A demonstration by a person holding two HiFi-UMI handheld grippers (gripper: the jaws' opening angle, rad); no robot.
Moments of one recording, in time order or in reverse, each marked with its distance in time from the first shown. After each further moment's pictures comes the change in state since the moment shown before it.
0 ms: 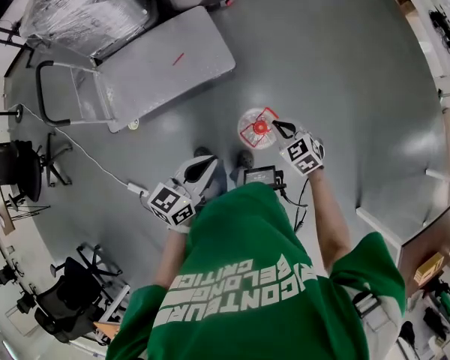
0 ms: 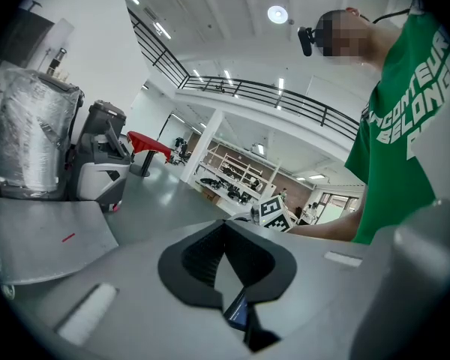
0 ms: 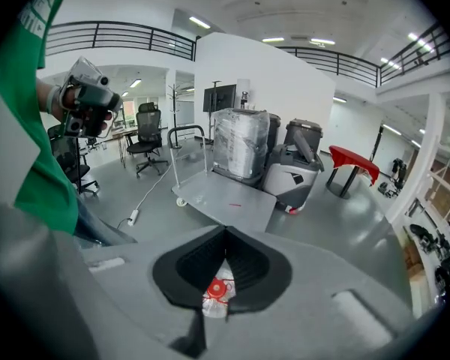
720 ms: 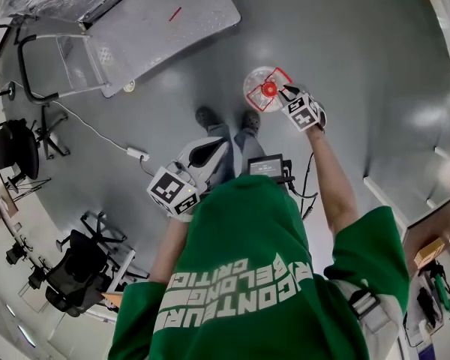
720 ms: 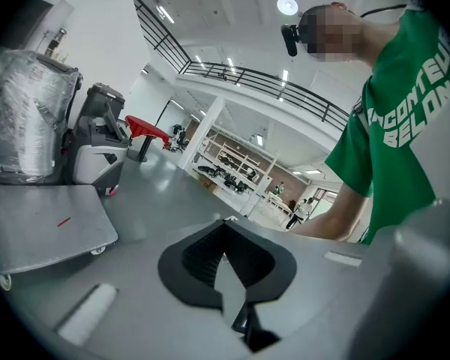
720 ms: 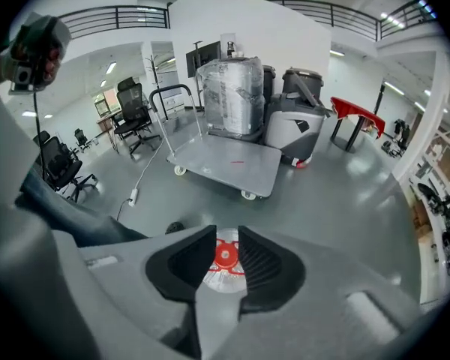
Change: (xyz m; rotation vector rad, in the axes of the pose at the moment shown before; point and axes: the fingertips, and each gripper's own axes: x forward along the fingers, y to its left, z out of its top) left arm 0.008 0.000 -0.030 -0.048 0.094 -0.029; right arm 0.115 0.010 -0.134 0.147 0.263 0.060
